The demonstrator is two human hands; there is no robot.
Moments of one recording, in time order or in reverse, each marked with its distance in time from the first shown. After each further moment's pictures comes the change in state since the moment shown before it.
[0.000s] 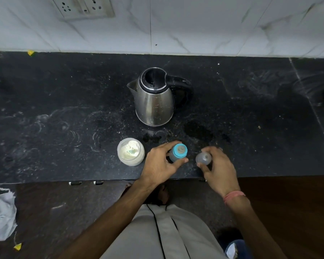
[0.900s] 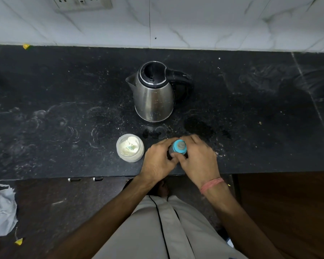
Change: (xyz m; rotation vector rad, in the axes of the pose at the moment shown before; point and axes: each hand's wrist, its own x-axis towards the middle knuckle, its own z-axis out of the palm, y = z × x) left_hand 0.002 -0.011 0.006 0.151 0.016 0.029; right_hand 0.008 -0.080 0.012 -0.201 0.001 -0.194
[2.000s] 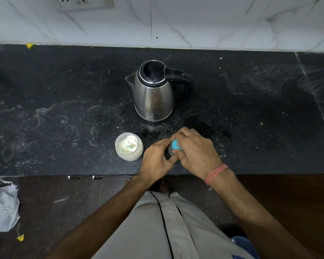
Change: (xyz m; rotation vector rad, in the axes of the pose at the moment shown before) left_hand -0.001 -0.005 0.003 0.010 0.009 0.039; right_hand 0.022 -0.004 -0.031 -0.125 -0.175 -0.265
